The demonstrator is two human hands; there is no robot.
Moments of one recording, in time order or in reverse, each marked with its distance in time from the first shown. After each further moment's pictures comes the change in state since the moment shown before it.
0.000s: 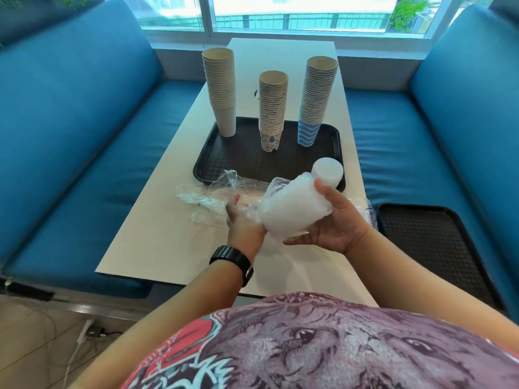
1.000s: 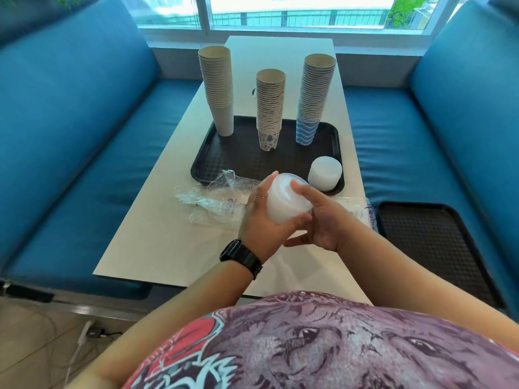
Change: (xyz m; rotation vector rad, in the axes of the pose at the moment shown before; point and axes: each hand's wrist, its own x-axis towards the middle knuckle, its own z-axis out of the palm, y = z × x) left_hand -0.015 0.019 0.015 0.359 -0.096 0.593; right_hand 0.006 -0.001 0.018 -0.289 0.257 0.035
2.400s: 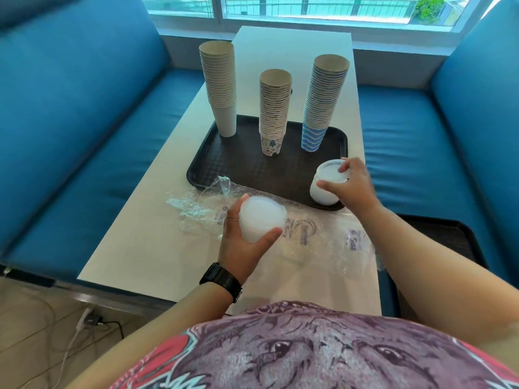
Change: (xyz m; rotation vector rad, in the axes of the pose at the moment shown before) left_hand 0.001 -0.030 0.001 -0.098 0.095 -0.234; right_hand 0.092 -0.056 -0.098 -0.796 0.629 -0.563
